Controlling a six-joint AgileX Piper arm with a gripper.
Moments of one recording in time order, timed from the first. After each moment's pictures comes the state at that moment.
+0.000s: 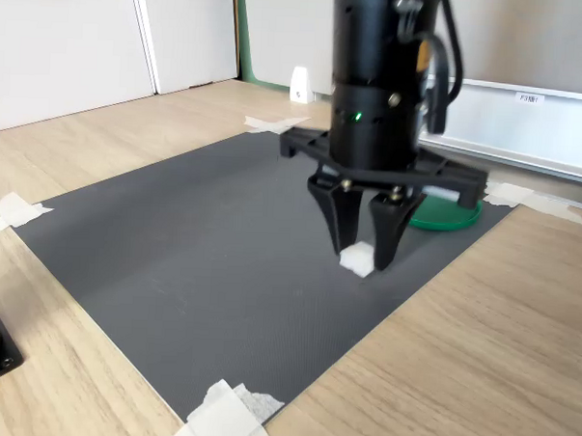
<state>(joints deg) -31.0 99.0 -66.1 1.5 51.1 -39.9</state>
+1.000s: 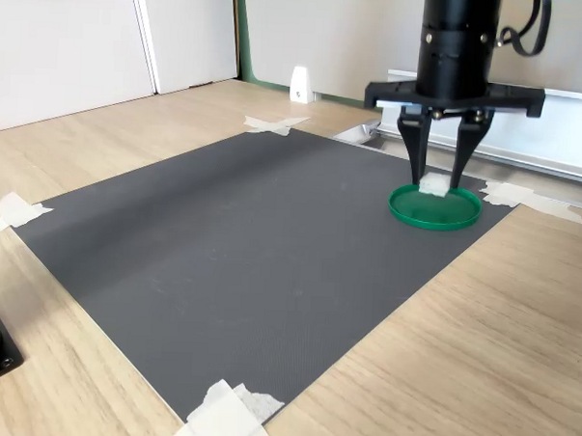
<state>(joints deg) -18.3 118.8 -93.7 -0.8 57.9 -39.4</state>
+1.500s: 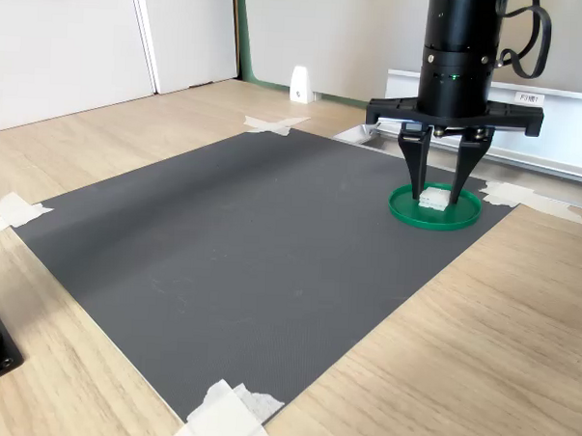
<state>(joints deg) -18.3 120.1 -93.8 -0.7 57.4 -40.1</state>
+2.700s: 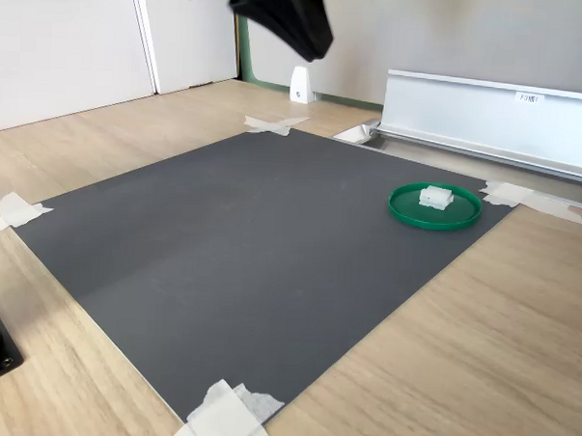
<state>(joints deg) -18.3 54.5 -38.2 4.4 24.5 -20.2</state>
